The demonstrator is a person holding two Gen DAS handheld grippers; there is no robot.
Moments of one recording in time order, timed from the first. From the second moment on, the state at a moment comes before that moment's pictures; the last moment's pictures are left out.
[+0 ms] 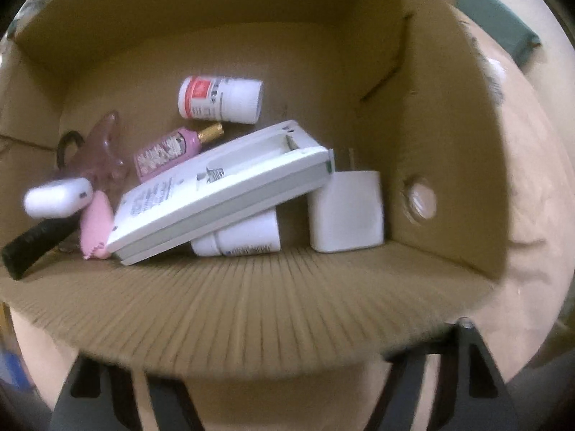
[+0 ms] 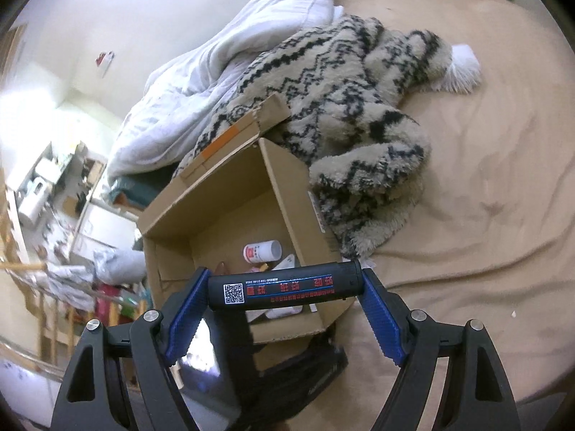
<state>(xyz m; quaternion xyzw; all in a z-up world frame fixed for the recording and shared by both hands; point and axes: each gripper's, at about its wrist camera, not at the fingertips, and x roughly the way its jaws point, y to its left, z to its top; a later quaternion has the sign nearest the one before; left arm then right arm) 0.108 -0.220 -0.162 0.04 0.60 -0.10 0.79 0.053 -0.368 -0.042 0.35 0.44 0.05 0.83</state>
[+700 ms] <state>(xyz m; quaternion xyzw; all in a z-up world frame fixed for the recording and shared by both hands) 0.097 -0.156 -0.158 0.03 0.62 -0.10 0.78 0.058 -0.357 -0.046 0.32 0.46 0.04 0.83</state>
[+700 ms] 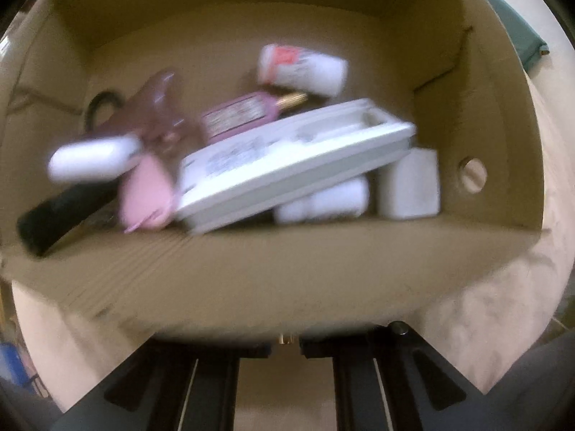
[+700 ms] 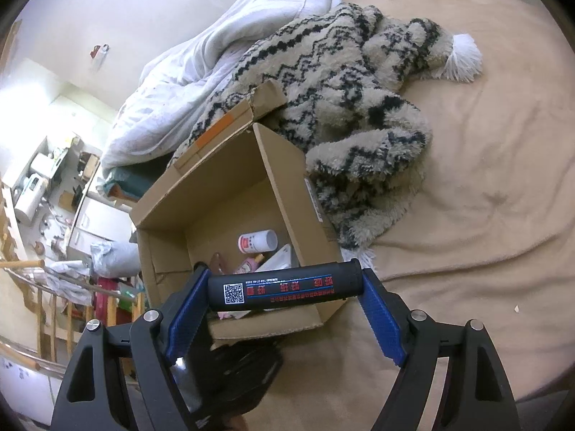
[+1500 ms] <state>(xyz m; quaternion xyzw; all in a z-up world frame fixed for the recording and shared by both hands) 0.078 -0.043 -0.015 -0.01 0.50 -0.05 0.87 0.067 -0.312 -0.041 0.20 0.48 0.07 0.85</state>
